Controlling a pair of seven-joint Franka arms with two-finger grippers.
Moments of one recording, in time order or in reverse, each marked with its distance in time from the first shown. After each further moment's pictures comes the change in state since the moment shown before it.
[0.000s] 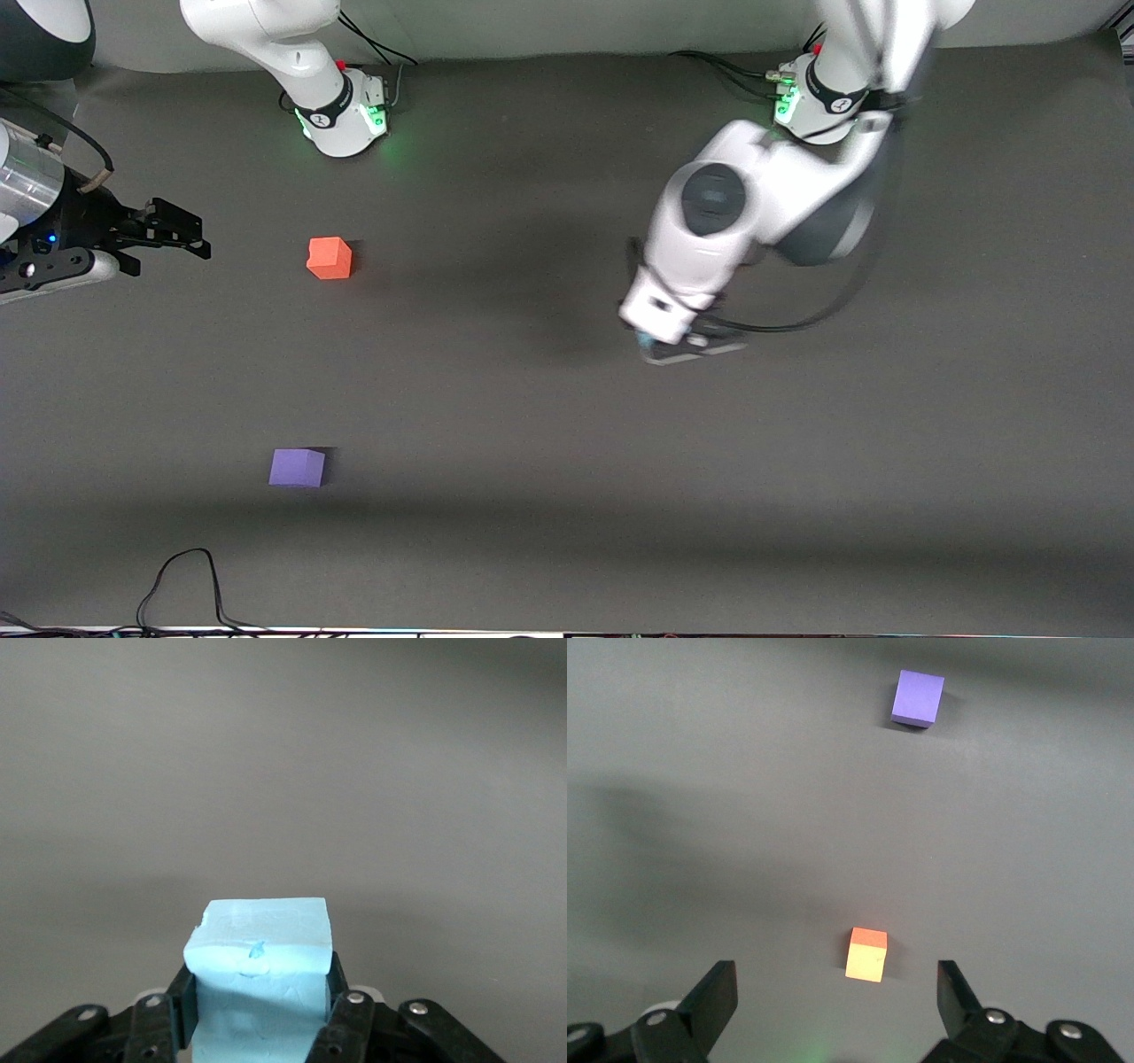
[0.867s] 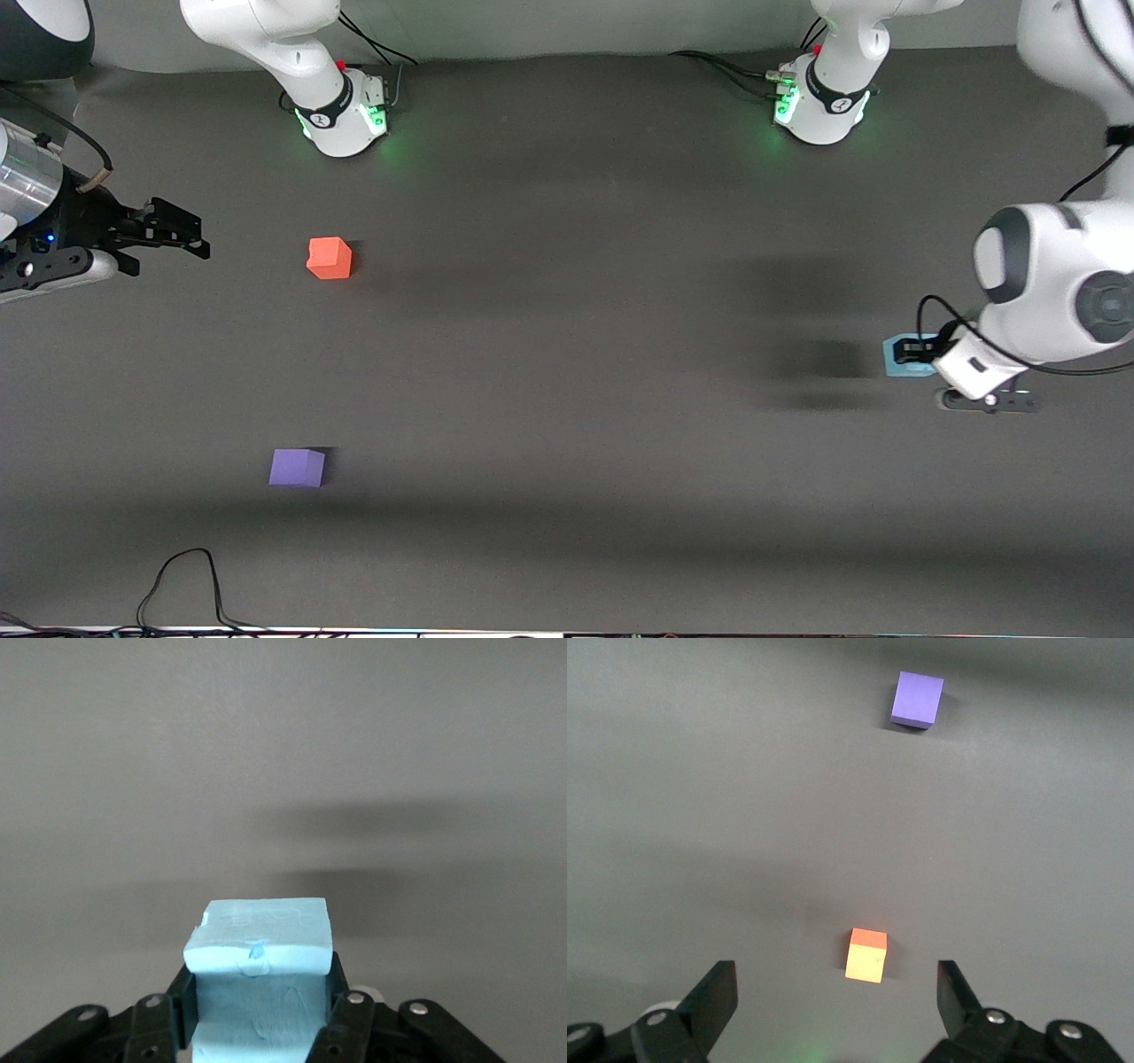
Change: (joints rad) left arm 0.596 -0.178 0.119 -0.284 -0.031 -0.044 0.929; right arm 0.000 -0.002 0.000 0.001 0.000 0.001 0.000
